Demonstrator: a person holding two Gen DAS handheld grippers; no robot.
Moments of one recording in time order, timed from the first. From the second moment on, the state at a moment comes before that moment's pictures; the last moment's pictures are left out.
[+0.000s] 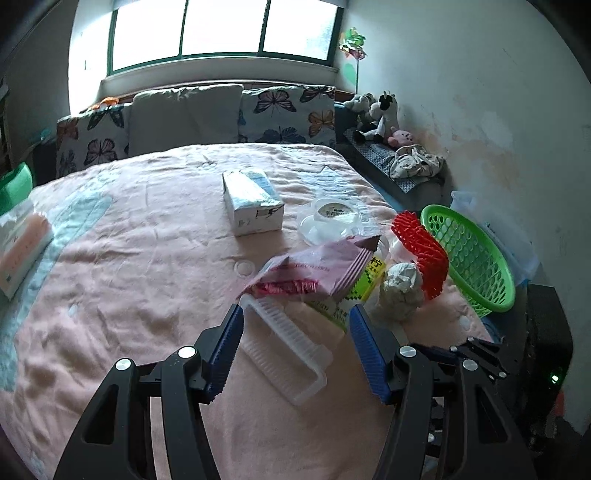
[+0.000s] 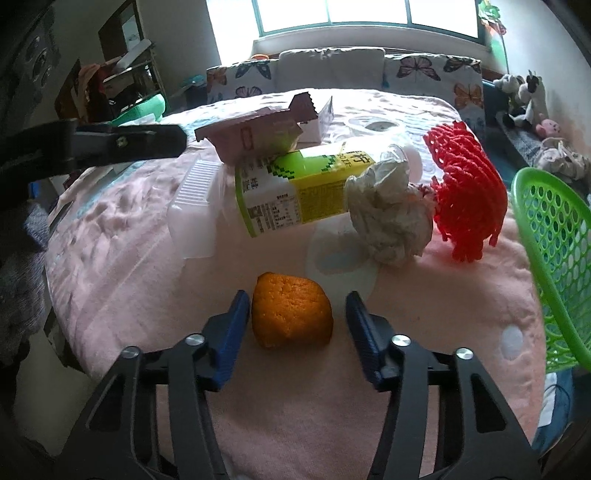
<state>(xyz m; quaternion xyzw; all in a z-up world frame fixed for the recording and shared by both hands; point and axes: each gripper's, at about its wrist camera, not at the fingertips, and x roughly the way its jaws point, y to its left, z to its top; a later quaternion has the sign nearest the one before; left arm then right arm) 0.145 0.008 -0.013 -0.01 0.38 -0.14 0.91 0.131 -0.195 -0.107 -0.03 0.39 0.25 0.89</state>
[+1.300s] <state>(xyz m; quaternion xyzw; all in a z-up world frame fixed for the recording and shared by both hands) 0.185 -0.020 0.013 0.07 0.33 -0.17 0.93 0.119 -0.251 -0.061 0.04 0.34 0.21 0.91</state>
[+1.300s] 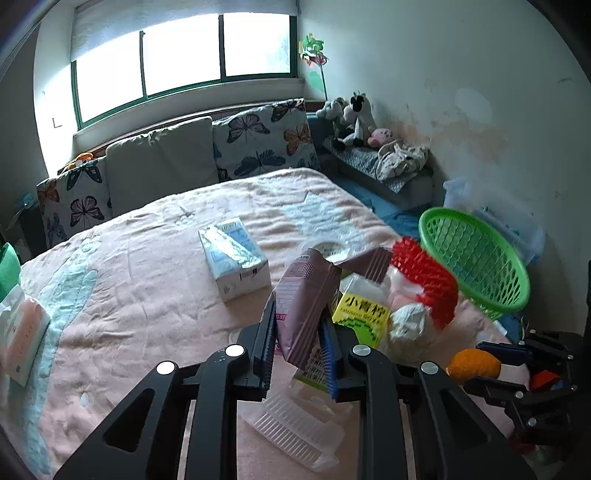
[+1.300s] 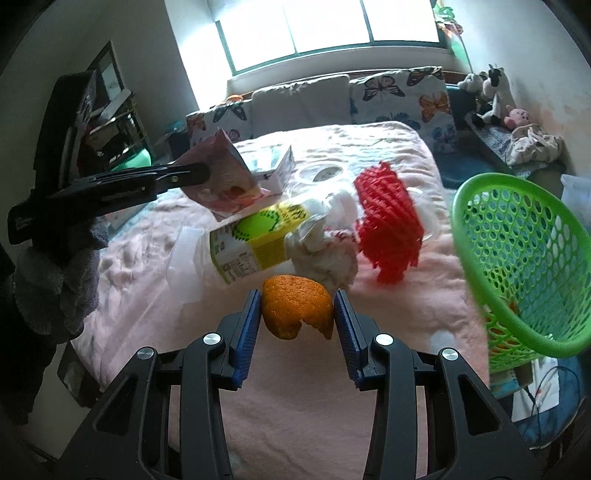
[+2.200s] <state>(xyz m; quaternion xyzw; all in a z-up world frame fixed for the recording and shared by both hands) 0.182 -0.125 0.061 0.05 0.31 -0.27 0.91 0.136 -0.382 -0.049 0.04 0.32 0.07 0.94</state>
